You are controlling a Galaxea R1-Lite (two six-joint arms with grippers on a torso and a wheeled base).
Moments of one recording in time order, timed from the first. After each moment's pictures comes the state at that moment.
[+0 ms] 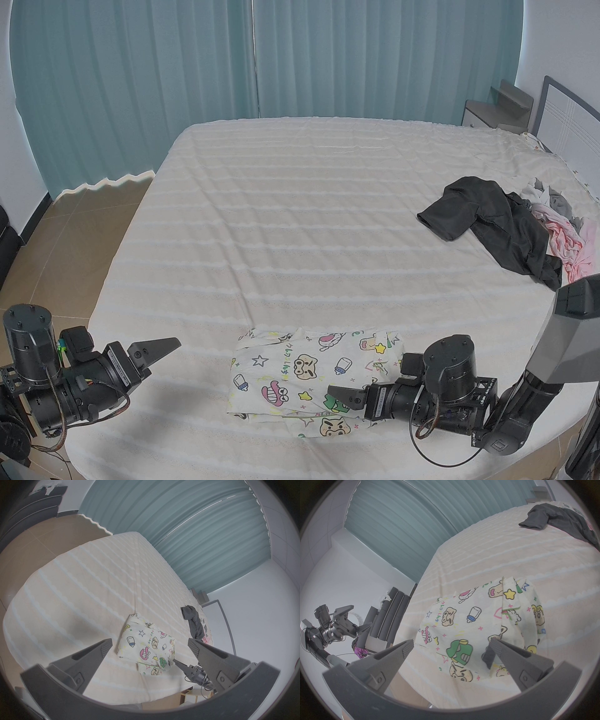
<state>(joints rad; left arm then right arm) -0.37 1.29 -0.21 -0.64 -0.09 -0.89 0.76 2.06 -0.38 -1.17 -0.02 0.65</state>
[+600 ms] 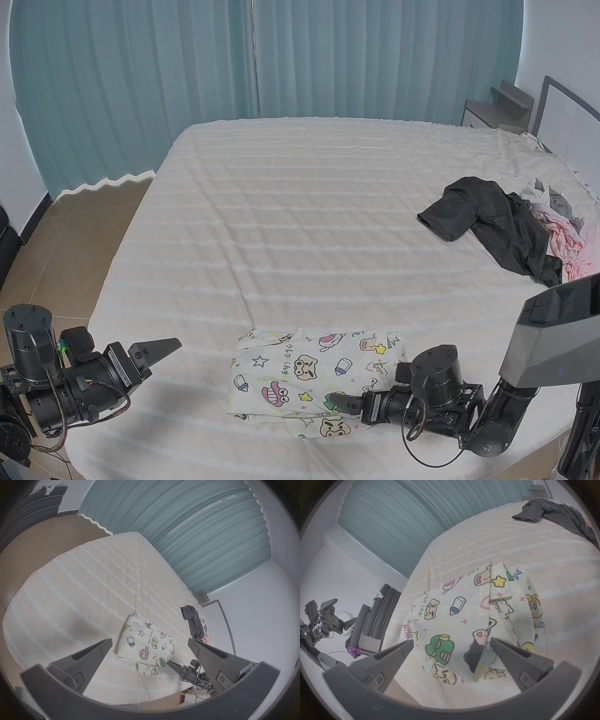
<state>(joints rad) -0.37 1.29 -0.21 -0.64 -0.09 -0.89 0.74 2.17 -0.39 -1.21 -0.03 0.64</state>
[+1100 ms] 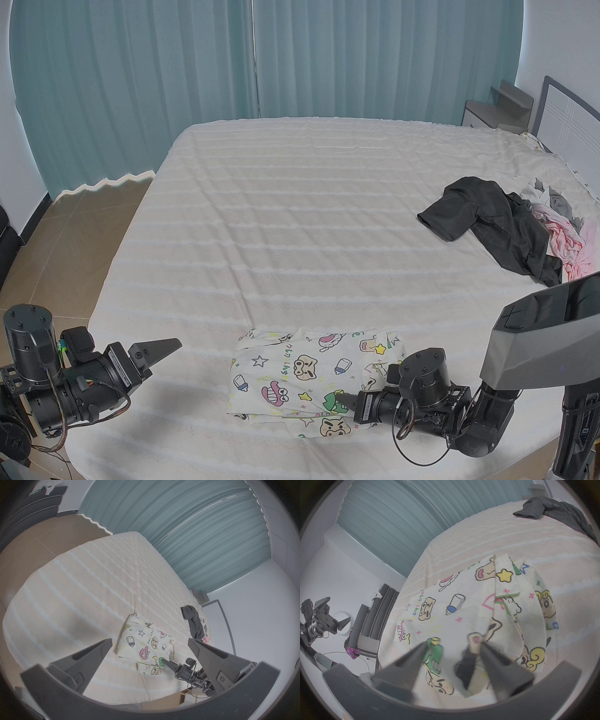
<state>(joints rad) -0.37 1.29 -0.21 -0.64 -0.09 -0.89 0.74 2.26 -0.44 -1.24 -0.03 0.64</state>
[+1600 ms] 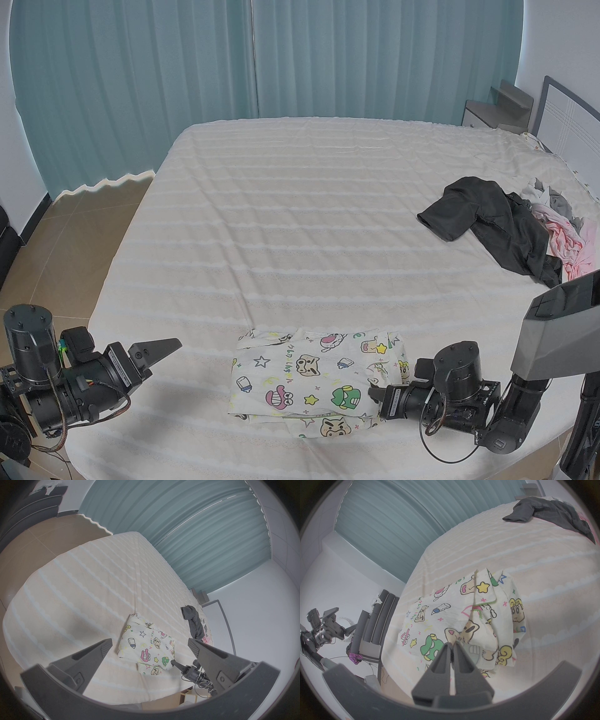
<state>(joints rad) -0.37 1.29 -0.21 -0.64 -0.09 -0.89 0.67 2.16 -0.30 -1.31 0.00 0.65</state>
